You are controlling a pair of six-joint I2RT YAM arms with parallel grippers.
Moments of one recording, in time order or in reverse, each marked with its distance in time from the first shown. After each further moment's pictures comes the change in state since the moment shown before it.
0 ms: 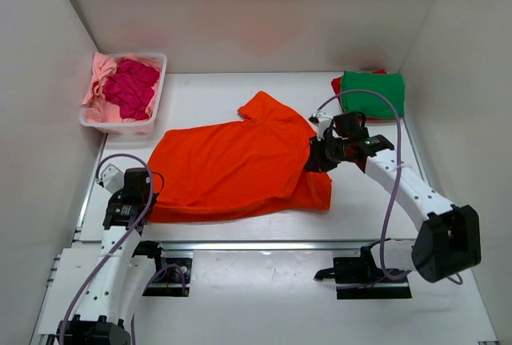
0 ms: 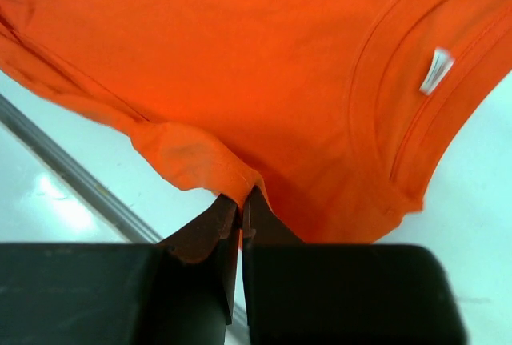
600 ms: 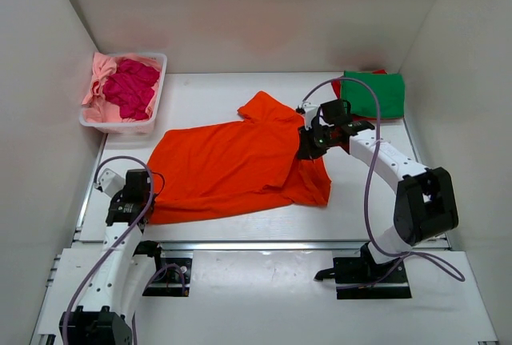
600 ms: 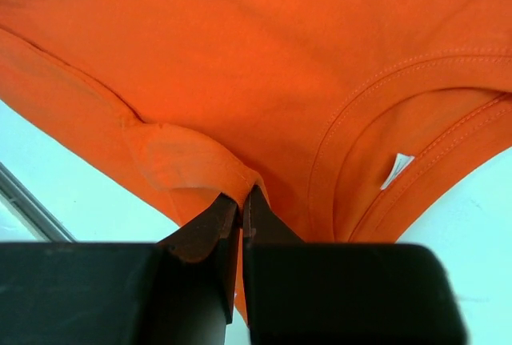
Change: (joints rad) left arm 0.030 0.051 -0.043 0.035 -0.061 -0.065; right arm -0.002 0.278 0.150 0.097 -0.017 -0.128
